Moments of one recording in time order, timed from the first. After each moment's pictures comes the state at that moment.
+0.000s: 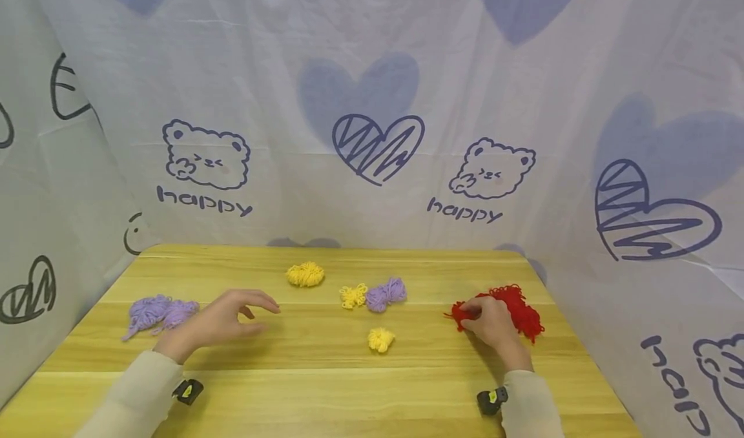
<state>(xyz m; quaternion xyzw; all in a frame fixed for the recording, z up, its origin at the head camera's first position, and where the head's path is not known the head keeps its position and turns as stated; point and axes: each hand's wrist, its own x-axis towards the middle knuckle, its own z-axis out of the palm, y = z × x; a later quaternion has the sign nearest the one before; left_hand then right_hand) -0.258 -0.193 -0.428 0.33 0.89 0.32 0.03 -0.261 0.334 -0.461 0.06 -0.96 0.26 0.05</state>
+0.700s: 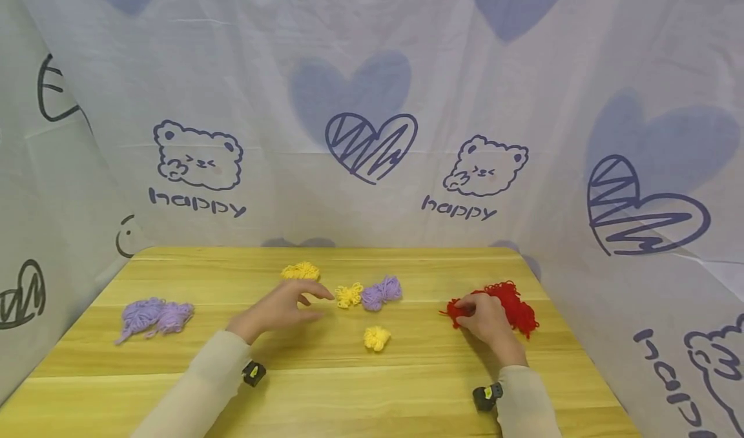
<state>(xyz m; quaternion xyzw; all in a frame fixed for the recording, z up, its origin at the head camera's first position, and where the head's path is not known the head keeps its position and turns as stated) -0.288 -0.096 -0.436 0.35 0.86 0.36 0.04 -0.261 0.333 -0.459 0.06 -0.96 0.27 0.05</state>
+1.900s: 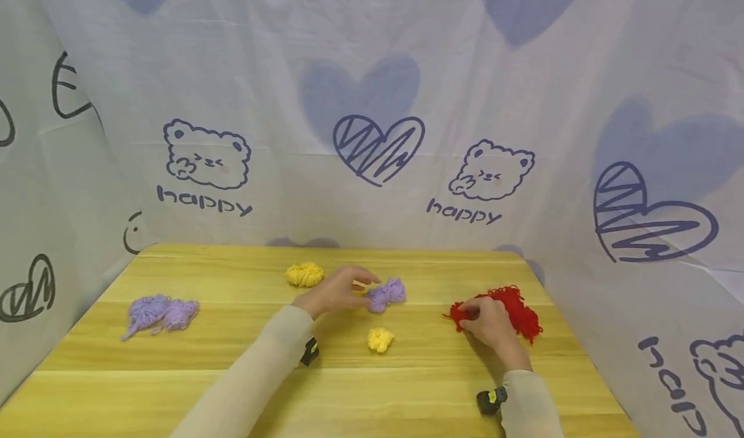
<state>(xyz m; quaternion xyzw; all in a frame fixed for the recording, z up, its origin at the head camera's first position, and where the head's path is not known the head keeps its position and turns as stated) -0.331 -0.012 -0.444 0.35 0.85 0.40 0.07 -0.264 0.334 -0.464 0.06 -0.96 0.27 0.04</state>
